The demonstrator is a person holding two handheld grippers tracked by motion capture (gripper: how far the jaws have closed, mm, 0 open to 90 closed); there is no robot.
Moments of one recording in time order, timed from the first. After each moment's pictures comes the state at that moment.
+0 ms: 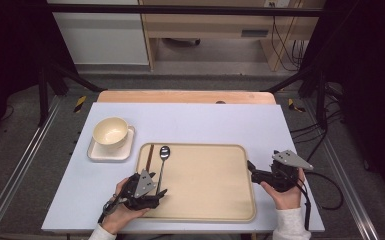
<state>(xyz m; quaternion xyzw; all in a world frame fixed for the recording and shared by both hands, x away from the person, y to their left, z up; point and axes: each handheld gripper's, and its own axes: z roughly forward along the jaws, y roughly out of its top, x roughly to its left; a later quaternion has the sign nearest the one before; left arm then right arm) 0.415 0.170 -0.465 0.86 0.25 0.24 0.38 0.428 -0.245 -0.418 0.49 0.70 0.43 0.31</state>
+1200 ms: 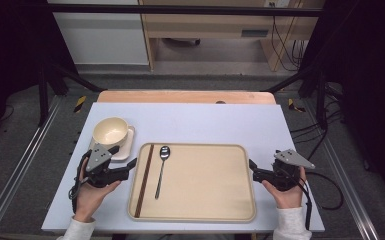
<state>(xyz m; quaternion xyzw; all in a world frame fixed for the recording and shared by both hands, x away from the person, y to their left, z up) 0.443 0.253 -0.408 0.75 0.38 0.29 0.46 0.430 -0.249 -0.417 0.50 0.69 0.43 0.31</state>
